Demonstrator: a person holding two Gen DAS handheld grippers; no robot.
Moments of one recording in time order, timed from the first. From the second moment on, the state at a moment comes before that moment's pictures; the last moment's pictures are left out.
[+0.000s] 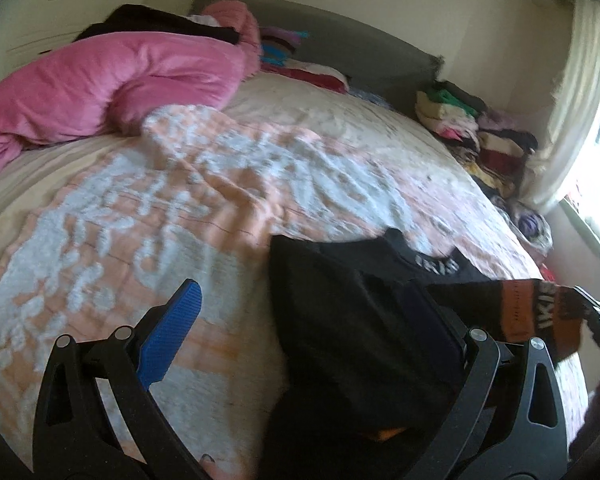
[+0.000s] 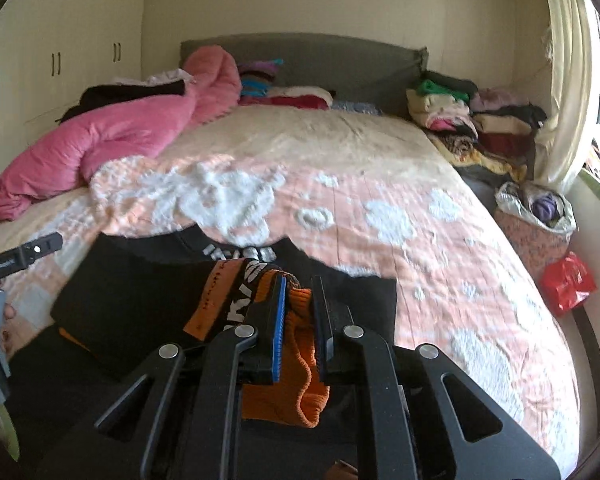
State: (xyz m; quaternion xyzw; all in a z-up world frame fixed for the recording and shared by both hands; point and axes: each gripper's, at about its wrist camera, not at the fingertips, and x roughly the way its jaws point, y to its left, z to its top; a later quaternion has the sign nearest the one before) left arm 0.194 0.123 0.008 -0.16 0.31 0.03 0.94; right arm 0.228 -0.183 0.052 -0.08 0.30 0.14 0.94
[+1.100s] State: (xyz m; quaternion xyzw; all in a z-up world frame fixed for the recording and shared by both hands) left arm 0.204 0.053 -0.019 -0.09 0.38 -0.08 0.92; right arm 0.226 -0.203 0.010 -0.05 0.35 0.08 0.93
